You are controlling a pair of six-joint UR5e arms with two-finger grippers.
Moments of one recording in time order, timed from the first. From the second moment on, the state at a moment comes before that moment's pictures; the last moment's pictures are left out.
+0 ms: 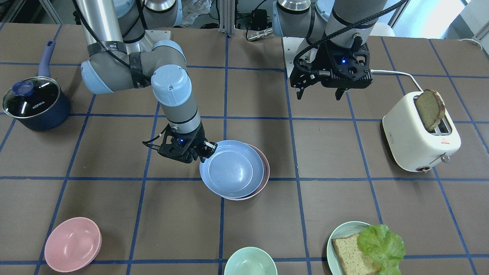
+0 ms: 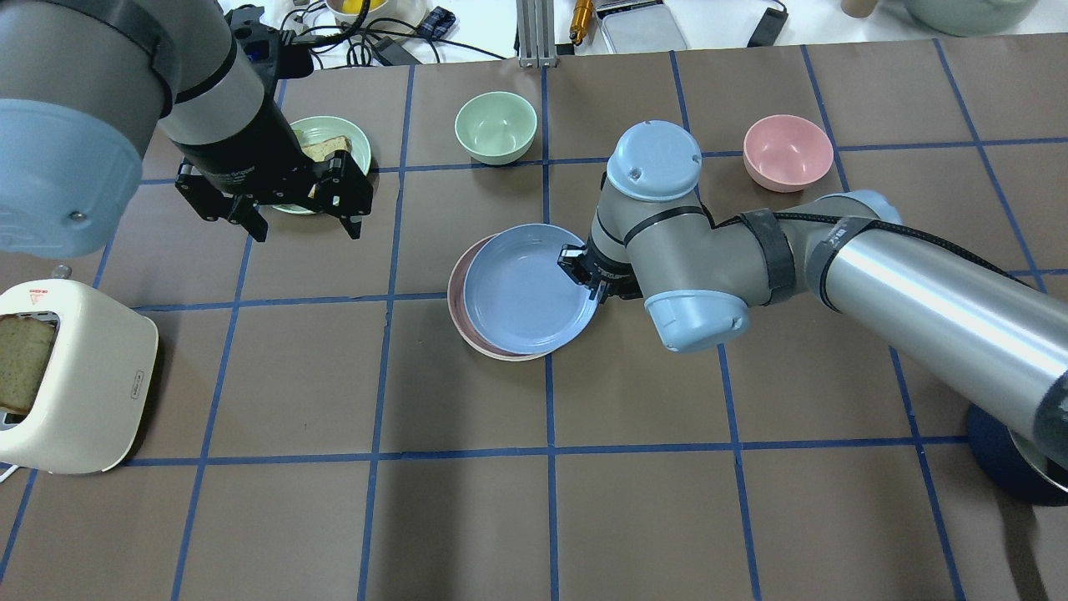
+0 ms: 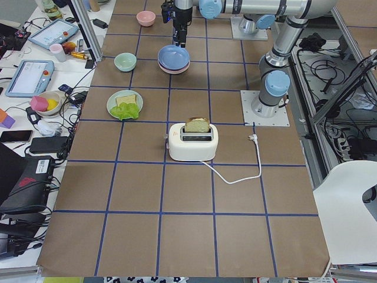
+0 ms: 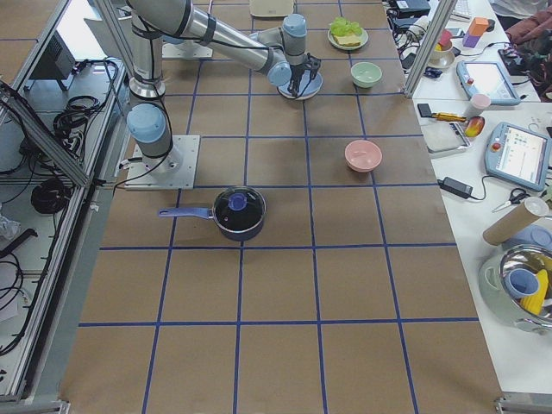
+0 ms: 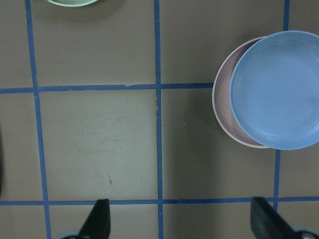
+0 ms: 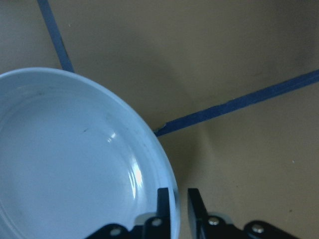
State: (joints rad) left arm -1.62 -1.53 -1.65 -1.52 1.58 -0.04; right arm 1.83 -1.24 1.89 -2.33 -1.49 0.59
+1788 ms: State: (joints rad) left arm -1.61 -1.52 -1.65 -1.51 1.59 -0.05; right arm 1.57 -1.58 1.56 -1.70 -1.57 0.01
